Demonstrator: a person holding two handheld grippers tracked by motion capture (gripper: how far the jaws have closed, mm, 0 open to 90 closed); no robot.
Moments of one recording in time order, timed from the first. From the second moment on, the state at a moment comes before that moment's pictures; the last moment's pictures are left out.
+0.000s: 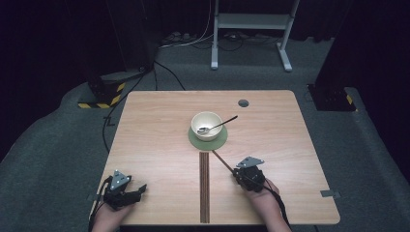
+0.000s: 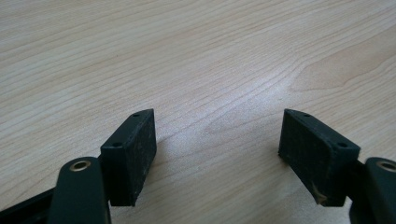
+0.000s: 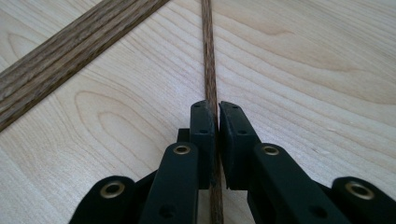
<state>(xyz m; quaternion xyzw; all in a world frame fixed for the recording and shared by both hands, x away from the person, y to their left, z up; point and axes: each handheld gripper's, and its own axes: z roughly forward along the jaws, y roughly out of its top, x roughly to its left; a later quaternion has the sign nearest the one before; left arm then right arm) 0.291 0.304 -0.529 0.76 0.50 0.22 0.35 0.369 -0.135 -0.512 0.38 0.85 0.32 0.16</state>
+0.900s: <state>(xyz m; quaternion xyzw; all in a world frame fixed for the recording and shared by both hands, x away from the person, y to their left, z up) 0.293 0.303 -0.529 0.77 0.49 0.22 0.35 0.356 -0.138 -0.483 0.38 0.83 0.38 0.18</state>
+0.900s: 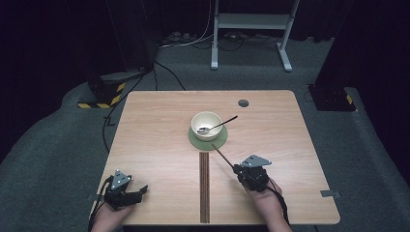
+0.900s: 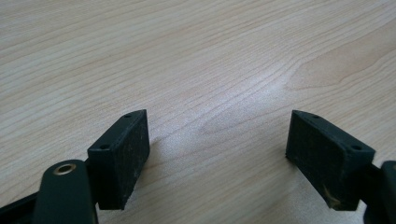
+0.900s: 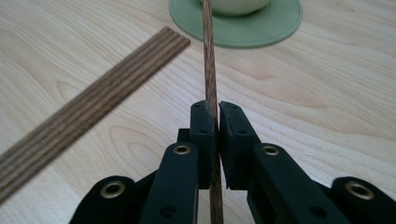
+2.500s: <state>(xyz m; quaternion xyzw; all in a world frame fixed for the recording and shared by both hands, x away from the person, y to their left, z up) 0.293 0.300 -0.530 0.79 0.47 0.20 0.35 0.418 -0.093 -0.416 0.39 0.80 0.41 0.21</state>
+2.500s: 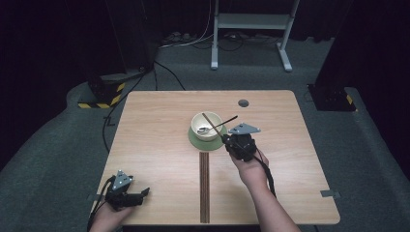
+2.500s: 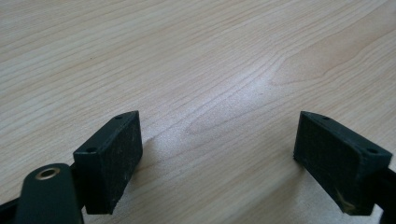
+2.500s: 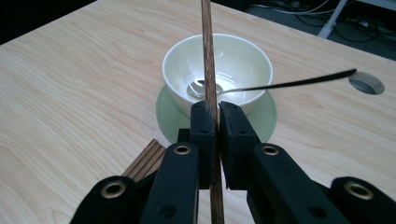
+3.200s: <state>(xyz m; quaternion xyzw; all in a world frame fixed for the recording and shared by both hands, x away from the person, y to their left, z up) 0.295 0.301 -0.530 0.79 0.46 0.19 0.35 0.470 -0.070 -0.428 0.42 0.79 0.39 0.21</state>
